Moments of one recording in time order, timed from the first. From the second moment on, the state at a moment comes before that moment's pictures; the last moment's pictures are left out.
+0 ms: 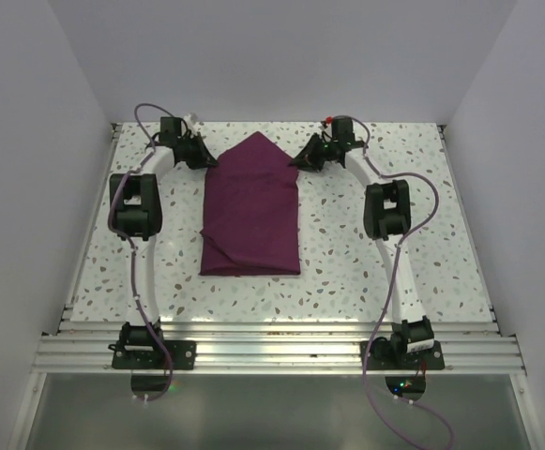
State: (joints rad) left arm -0.01 2.48 1.99 -0.32 0.49 -0.37; right arm 0.20 2.77 2.41 -0.41 -0.68 0.78
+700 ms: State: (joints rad) left arm 0.03 2.20 1.73 -0.23 0.57 -0.49; right arm 0.25 2.75 2.45 -0.38 -0.70 0.86
